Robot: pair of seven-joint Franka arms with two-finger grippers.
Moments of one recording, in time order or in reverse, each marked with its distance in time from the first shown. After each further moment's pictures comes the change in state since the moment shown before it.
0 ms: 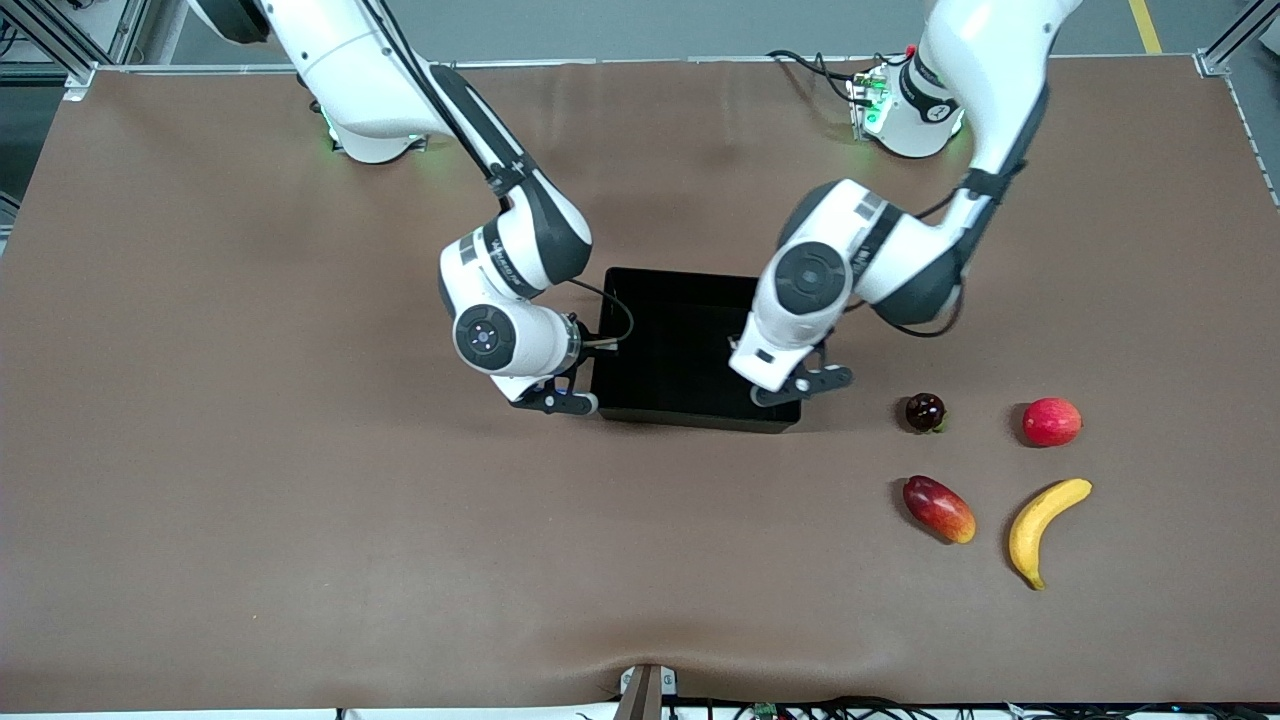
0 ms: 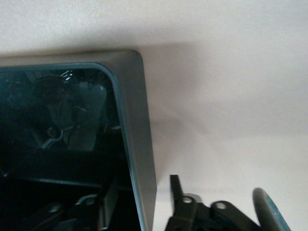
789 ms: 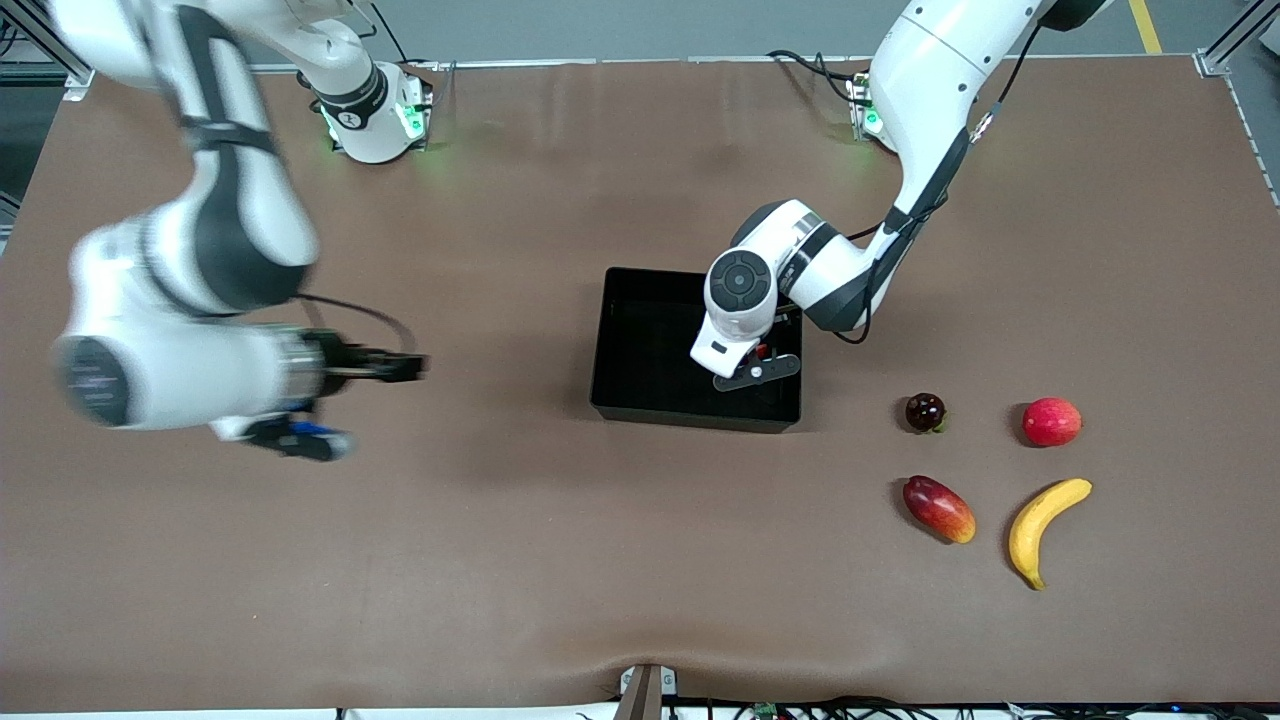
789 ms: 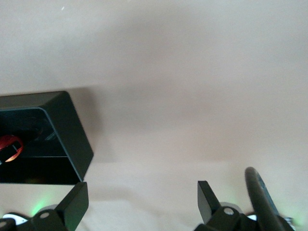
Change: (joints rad) left arm -0.059 0.106 0.005 -0.100 0.080 0.129 -0.103; right arm -0.404 -0.129 -0.071 0.299 -0.110 -0.566 -0.178
